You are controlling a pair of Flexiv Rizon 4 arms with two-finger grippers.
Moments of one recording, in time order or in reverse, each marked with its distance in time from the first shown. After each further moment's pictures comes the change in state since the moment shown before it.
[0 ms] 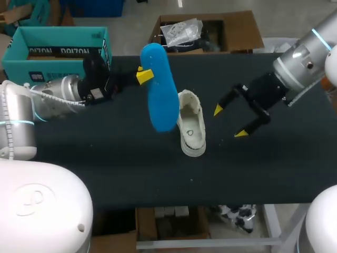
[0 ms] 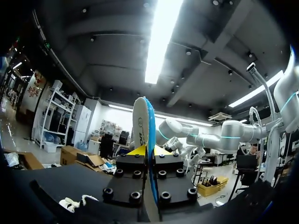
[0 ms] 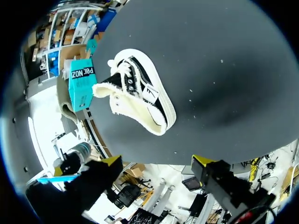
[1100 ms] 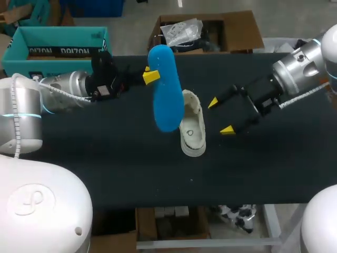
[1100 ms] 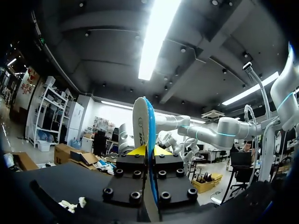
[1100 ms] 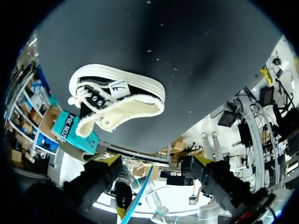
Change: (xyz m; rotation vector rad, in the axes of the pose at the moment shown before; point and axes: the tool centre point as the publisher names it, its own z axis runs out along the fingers) left arm -0.007 0.009 0.012 -0.031 0.071 -0.002; right arm 0.037 -0.001 0.007 0.255 0.121 0.814
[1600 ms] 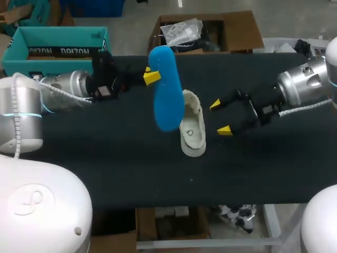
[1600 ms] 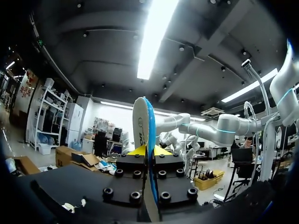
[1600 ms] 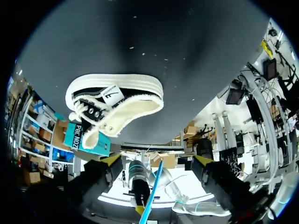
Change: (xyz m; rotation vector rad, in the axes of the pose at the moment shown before) left arm -0.001 0.002 0.002 -0.012 0.010 0.052; right arm 0.007 0.004 0.002 0.123 0.101 0.177
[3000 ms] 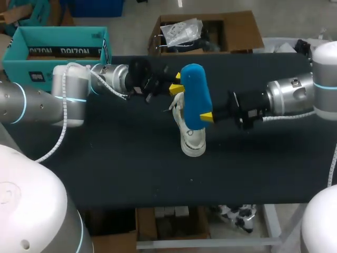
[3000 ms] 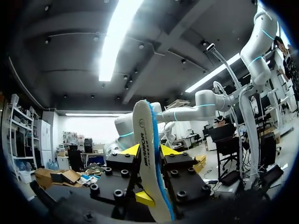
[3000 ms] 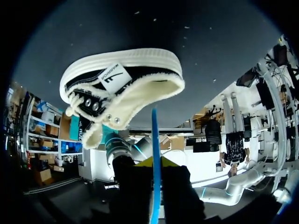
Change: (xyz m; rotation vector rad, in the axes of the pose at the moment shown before) left arm -0.048 0.074 0.040 0.012 0.385 0.162; right arm 0.024 -0.009 0.032 0.177 0.056 0.013
